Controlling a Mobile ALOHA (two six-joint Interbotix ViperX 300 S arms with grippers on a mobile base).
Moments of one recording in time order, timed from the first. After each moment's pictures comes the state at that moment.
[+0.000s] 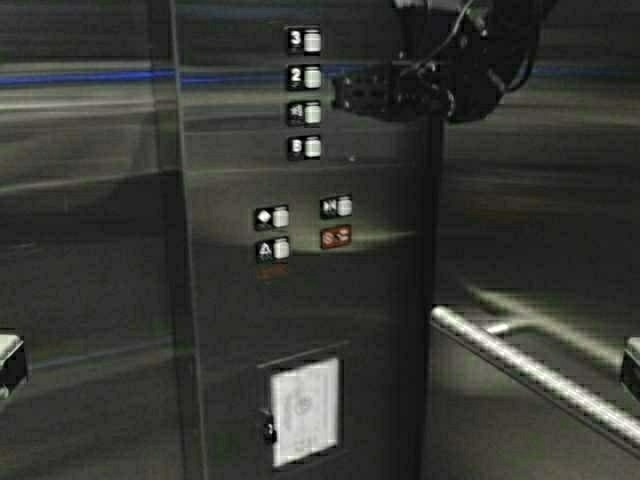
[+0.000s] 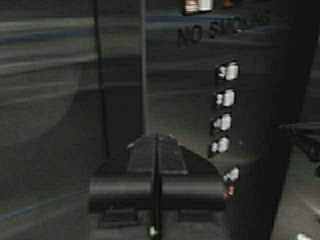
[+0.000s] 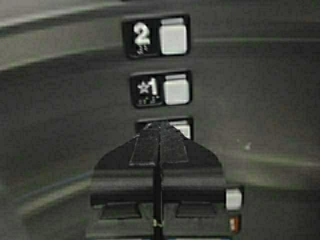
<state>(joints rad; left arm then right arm) -0.17 -0.96 1.25 0.11 -0.37 -0.12 0.41 0.50 0.40 -0.10 -0.88 0.13</state>
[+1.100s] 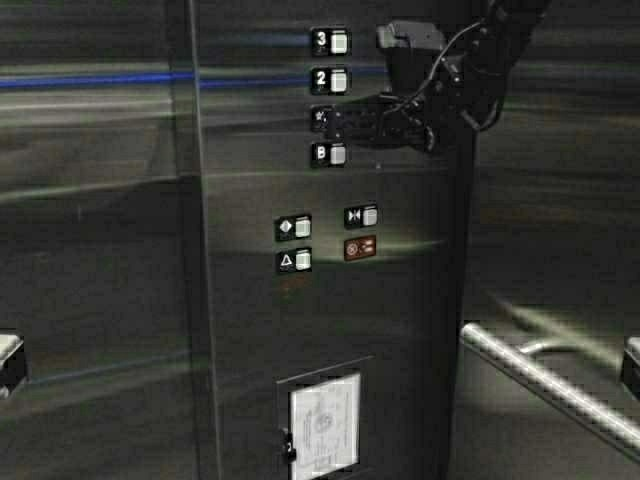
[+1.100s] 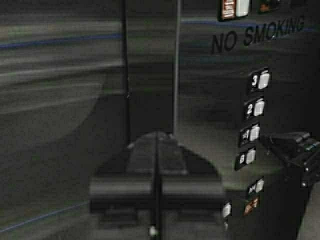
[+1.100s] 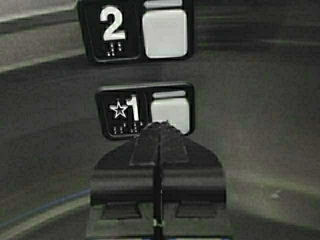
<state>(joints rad) -0.17 -0.96 1.25 0.11 -0.37 -0.12 0.40 0.66 0.24 -0.10 -0.88 0.13</state>
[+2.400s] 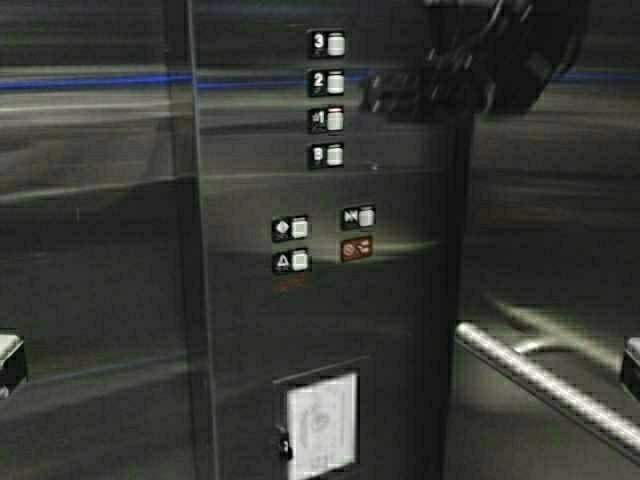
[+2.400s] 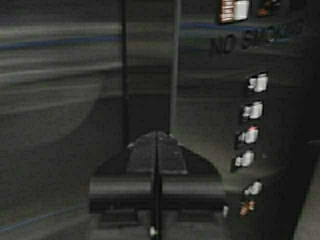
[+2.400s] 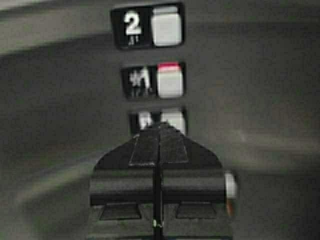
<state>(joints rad) -0.17 -0.98 1.26 0.09 -0.37 -0.12 0.39 0.26 0.66 -0.09 -0.77 0.13</state>
